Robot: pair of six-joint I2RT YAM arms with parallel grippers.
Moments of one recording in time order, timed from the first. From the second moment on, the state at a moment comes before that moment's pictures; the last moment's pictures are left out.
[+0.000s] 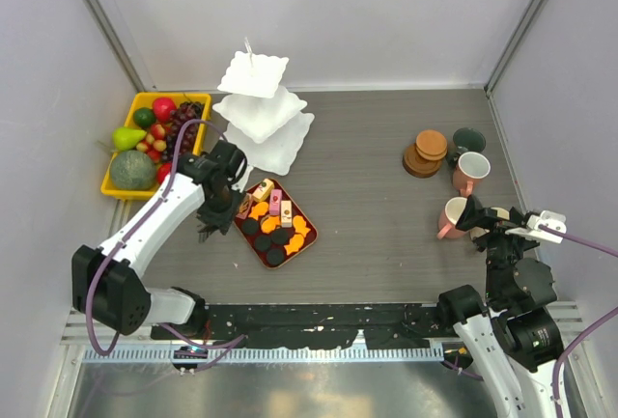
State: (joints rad) left arm -0.42 1.34 1.14 -1.19 -0.12 -0.02; right arm 0.31 0.02 0.63 -0.52 0.55 0.16
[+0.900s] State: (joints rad) left arm -0.27 1.38 1.35 -1.08 -0.15 -0.05; right arm 0.31 0.02 0.62 -0.52 0.54 0.15
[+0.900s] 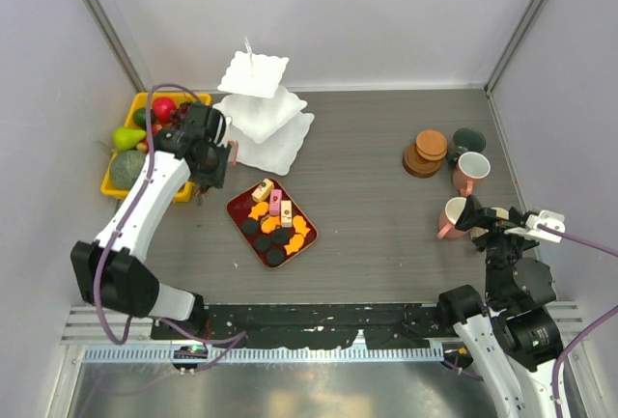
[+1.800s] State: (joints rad) left arm -0.17 1.88 1.64 -0.81 0.01 -0.16; right arm 0.31 0.02 0.62 -0.52 0.55 0.15
